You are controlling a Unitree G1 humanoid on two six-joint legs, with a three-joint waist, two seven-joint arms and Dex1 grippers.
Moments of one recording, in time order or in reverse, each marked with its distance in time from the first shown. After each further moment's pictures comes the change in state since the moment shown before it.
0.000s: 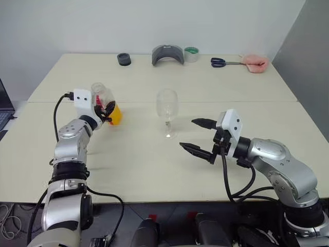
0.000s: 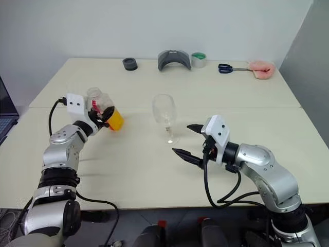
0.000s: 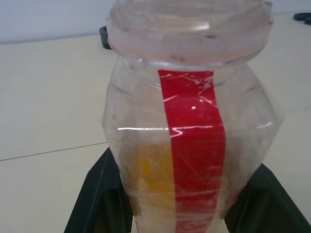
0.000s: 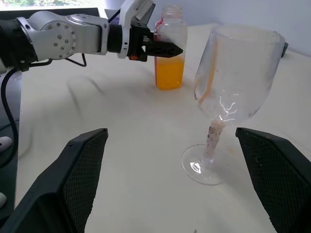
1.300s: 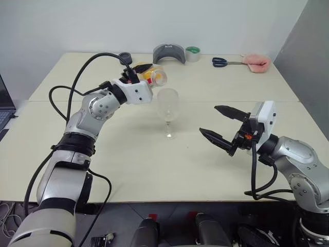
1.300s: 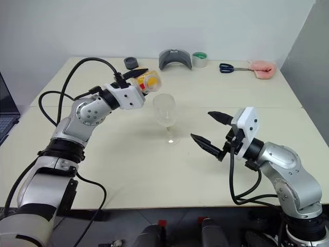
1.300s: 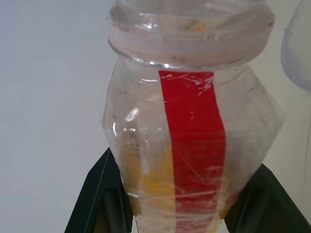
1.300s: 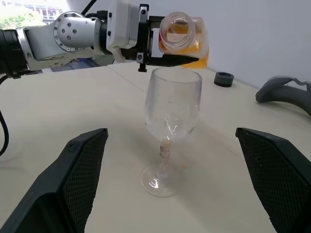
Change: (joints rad) left arm -0.306 0.103 -0.427 0.165 0.647 -0.862 0.134; right arm 0.094 -0.067 -0.190 -0.007 0.119 -0.148 -0.012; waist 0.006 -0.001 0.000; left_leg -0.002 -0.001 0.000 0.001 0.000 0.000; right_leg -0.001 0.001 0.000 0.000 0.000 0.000
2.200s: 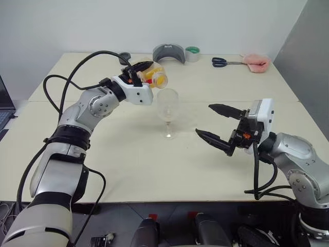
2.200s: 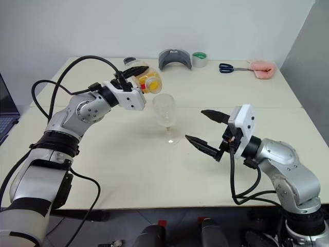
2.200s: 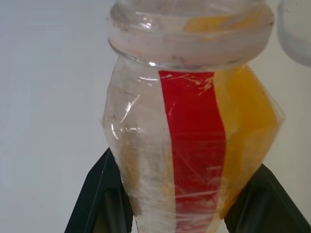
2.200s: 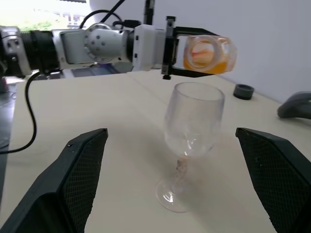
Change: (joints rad) left arm -0.076 0.042 -0.064 0.096 0.156 -0.108 0.140; right arm -0.081 -0.027 0.035 0.042 0.035 -0.018 0.092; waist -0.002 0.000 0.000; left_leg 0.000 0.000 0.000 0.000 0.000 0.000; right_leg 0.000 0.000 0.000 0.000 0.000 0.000
